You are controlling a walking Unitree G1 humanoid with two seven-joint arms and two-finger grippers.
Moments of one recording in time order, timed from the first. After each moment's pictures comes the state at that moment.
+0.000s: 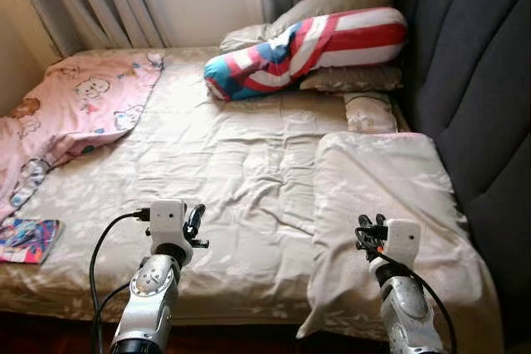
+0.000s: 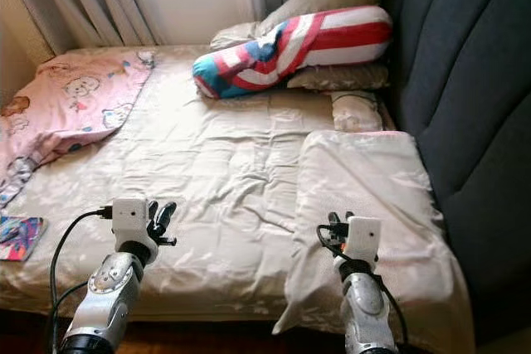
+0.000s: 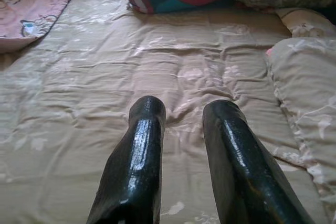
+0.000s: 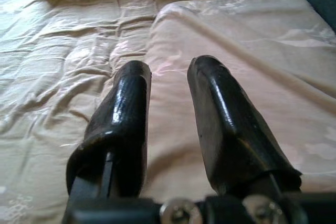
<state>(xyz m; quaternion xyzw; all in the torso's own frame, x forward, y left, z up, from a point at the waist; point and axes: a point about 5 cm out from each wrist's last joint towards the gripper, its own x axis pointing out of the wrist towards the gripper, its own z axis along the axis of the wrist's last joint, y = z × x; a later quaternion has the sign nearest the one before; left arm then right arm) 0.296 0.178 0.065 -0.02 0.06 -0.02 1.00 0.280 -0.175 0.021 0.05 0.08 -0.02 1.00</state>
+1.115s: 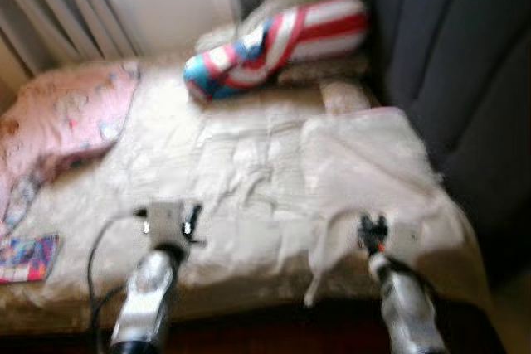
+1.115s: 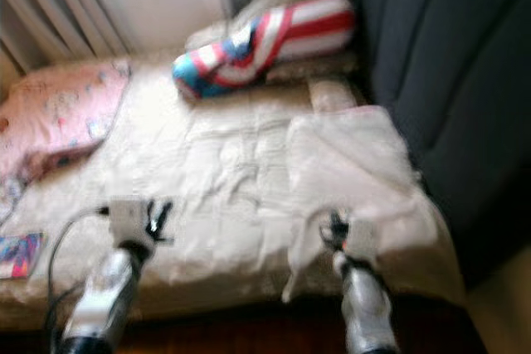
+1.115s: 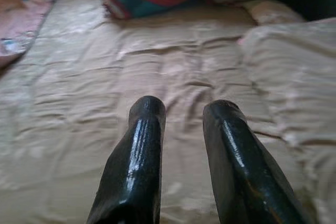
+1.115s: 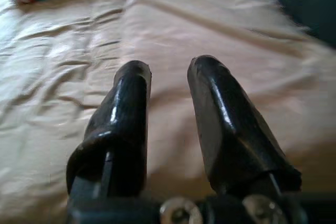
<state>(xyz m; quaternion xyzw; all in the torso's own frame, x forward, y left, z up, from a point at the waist) 0.296 0.177 0.066 -0.01 0.05 -0.02 1.00 0.281 -0.182 0.021 0.05 0.08 -0.03 0.99</state>
